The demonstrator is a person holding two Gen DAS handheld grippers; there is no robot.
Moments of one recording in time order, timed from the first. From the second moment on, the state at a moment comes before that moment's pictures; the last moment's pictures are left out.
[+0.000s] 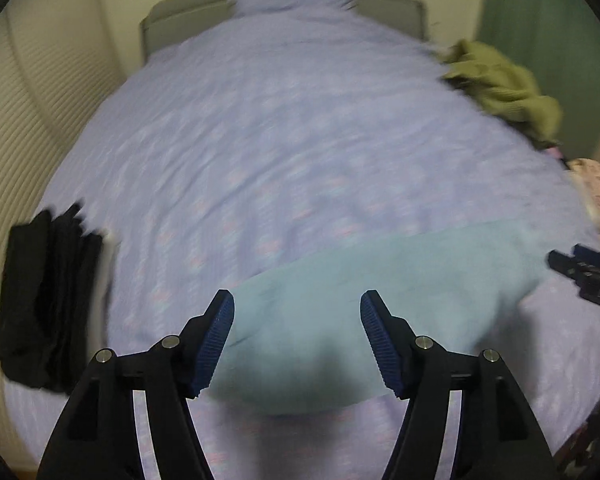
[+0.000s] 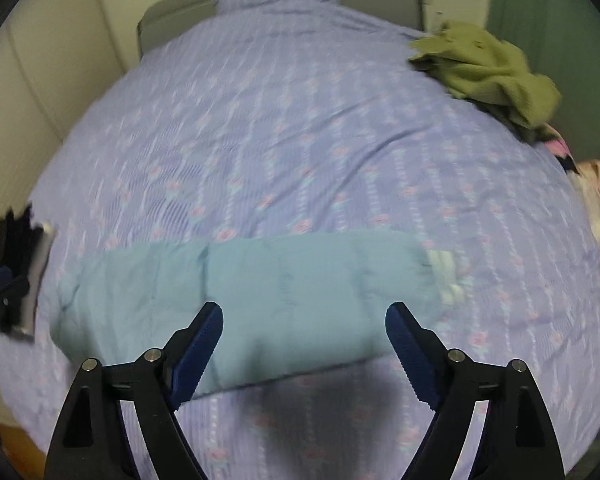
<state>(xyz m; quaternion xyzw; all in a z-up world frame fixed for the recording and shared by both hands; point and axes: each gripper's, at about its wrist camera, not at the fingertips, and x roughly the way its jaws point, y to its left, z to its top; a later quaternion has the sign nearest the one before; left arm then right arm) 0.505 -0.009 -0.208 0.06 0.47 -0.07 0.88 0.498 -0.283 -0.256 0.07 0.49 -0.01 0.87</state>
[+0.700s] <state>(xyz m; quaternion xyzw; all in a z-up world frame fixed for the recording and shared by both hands) 0.532 -0.179 -0.295 0.03 0.54 -0.19 0.82 0.517 -0.431 -0.354 0.28 0.52 -0.01 0.81</state>
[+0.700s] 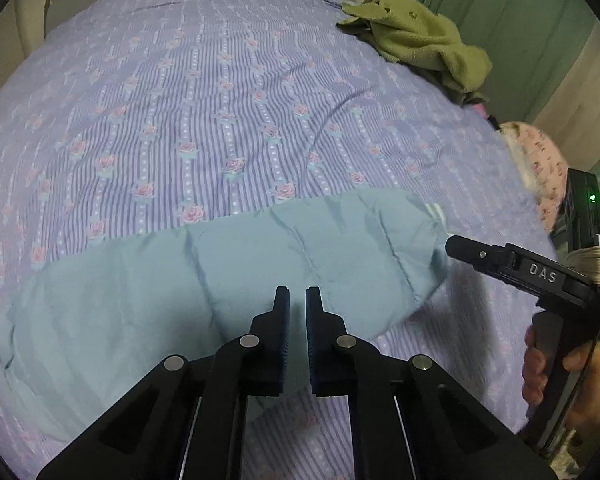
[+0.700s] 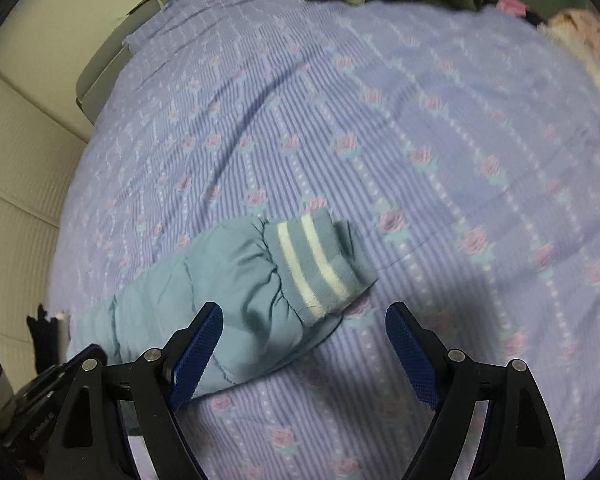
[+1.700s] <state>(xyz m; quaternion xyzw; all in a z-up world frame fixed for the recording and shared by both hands) 0.560 -0.156 -0.387 0.10 0.62 -0.11 0.77 0.548 -0.402 -0.384 0.34 0.54 0.04 0.77</state>
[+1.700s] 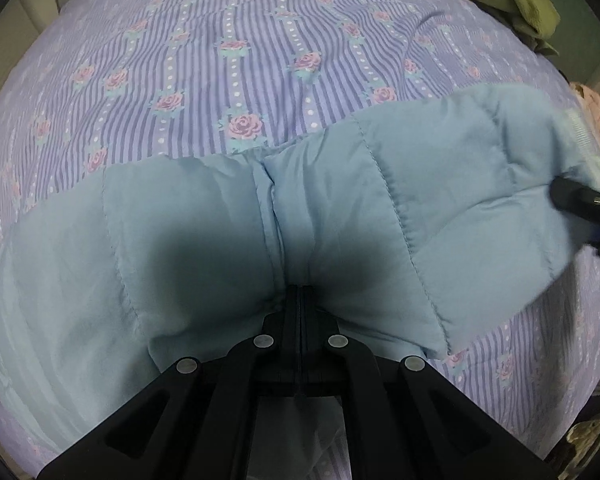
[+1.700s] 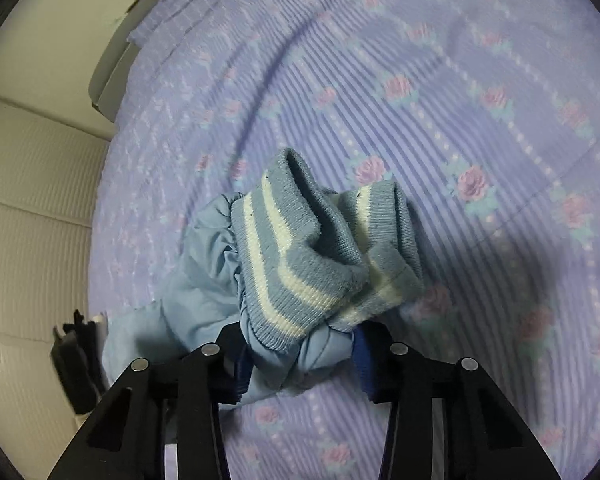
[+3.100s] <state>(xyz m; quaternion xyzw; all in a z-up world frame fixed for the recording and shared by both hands) 0.437 0.173 -0.251 -0.09 0.53 0.05 0.84 0.512 0.036 -0.283 -0.17 0.49 0.16 0.84</state>
